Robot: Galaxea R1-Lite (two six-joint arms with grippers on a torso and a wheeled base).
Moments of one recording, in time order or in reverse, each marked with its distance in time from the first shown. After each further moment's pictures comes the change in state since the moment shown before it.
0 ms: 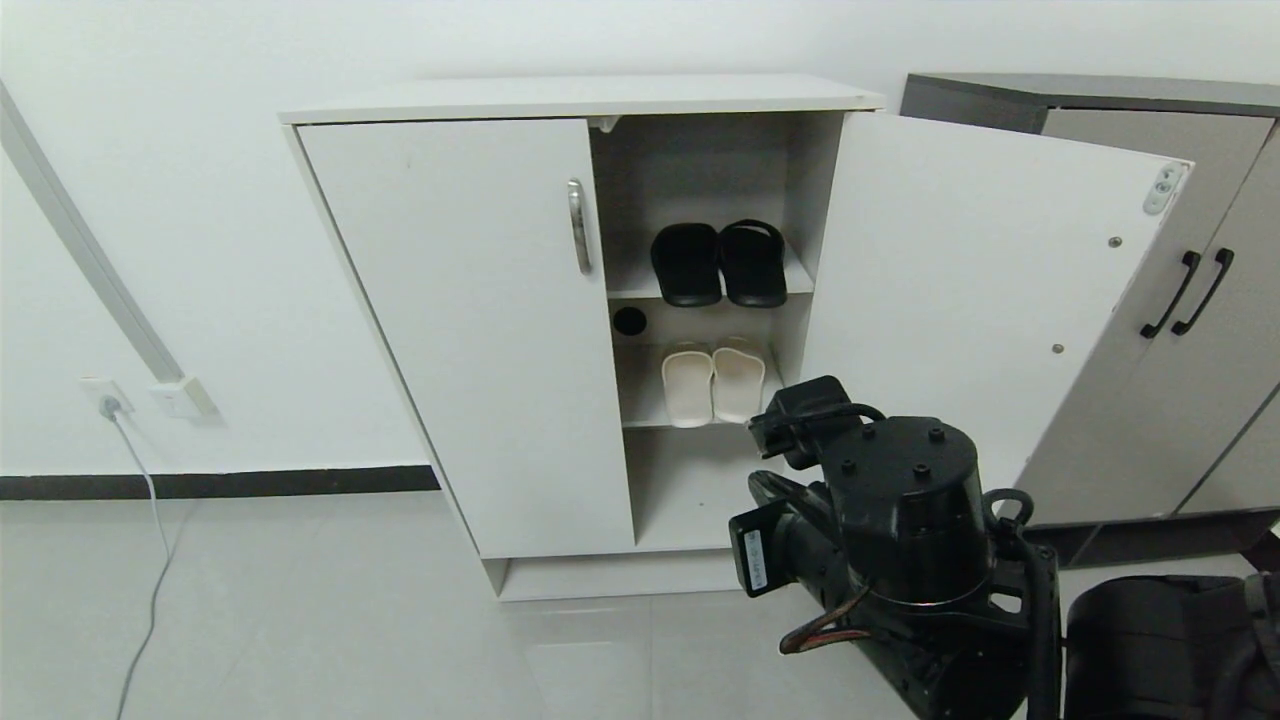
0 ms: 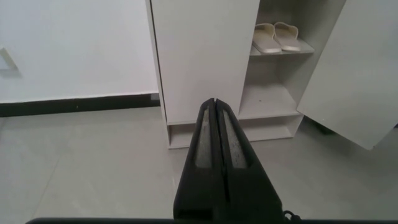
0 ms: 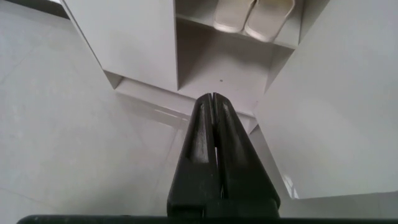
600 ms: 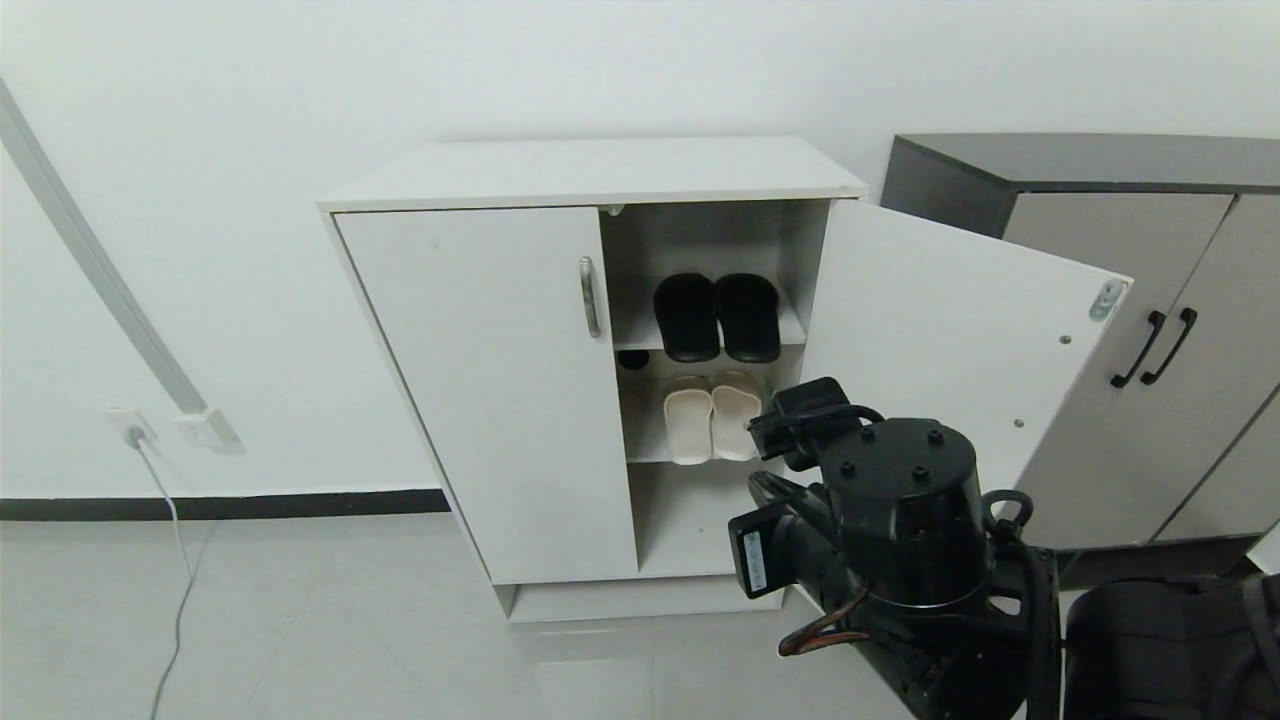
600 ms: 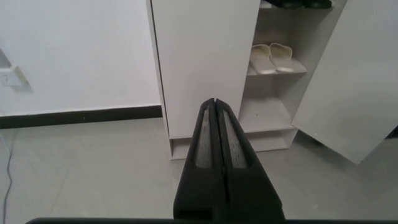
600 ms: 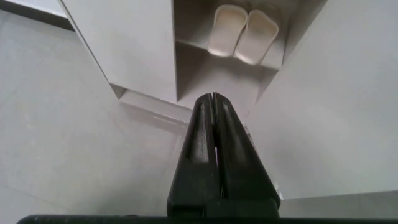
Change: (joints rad) left arm 0.000 0.000 0.000 0.002 0.000 0.000; right arm 0.001 0.002 0.001 0.001 0.000 -0.001
